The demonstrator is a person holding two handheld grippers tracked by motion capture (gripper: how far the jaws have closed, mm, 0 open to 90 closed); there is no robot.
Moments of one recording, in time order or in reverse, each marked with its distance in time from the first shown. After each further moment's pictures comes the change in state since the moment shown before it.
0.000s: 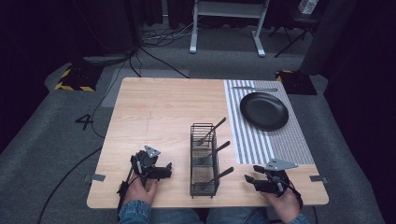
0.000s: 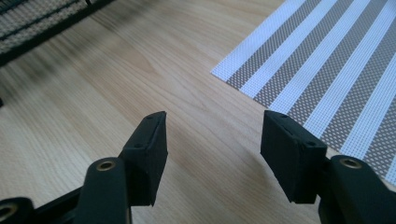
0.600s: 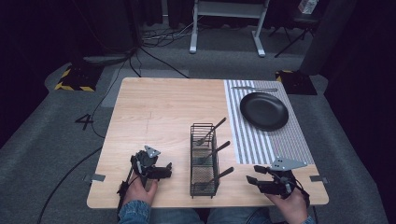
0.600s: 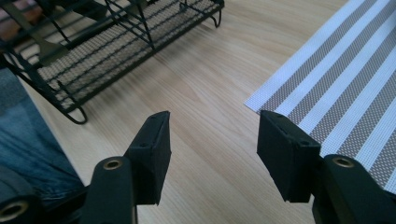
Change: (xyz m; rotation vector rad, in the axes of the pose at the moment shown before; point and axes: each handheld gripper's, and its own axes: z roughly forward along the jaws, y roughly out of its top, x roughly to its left) left arm 0.000 0.000 0.000 0.001 0.000 0.002; right arm 0.016 0.026 -0.036 -0.030 0.084 -0.022
